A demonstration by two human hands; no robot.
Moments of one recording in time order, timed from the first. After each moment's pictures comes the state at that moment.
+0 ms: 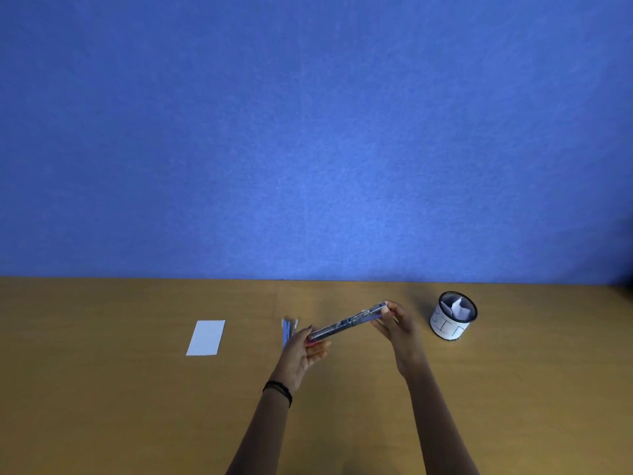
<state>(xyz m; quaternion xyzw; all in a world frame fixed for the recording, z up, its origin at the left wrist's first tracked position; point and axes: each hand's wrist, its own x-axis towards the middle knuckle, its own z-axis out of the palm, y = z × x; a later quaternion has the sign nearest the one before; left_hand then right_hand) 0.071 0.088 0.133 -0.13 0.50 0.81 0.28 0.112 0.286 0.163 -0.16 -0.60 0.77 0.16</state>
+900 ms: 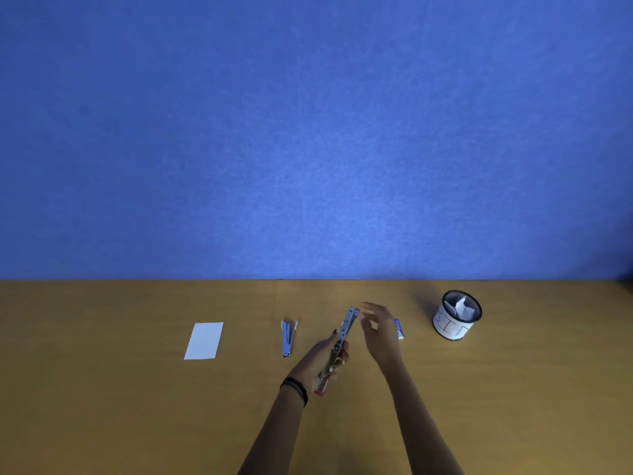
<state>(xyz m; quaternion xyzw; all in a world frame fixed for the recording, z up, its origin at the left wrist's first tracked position) 0.070 0.119 0.141 -0.02 0.61 0.66 0.43 0.089 0.262 0.150 -0.18 -0.81 0.53 0.15</state>
